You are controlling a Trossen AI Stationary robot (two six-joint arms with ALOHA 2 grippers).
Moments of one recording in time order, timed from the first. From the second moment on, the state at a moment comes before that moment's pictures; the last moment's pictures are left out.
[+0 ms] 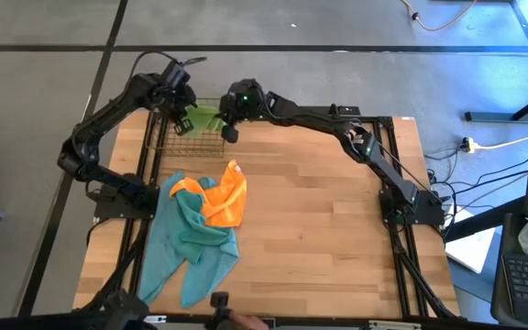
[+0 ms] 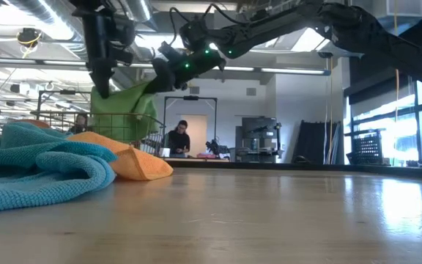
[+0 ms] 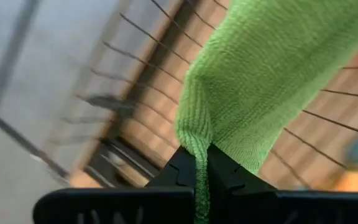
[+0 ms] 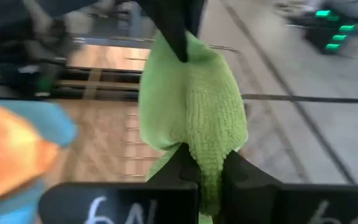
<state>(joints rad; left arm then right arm) 1.01 1.37 1.29 -1.16 -0.11 0.42 -0.41 2.42 2.26 -0.24 -0.23 -0.25</state>
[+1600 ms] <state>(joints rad) 1.18 1.42 1.10 -0.87 -0.05 0.47 -0.41 2.50 2.28 -0.15 -0.30 -0.08</state>
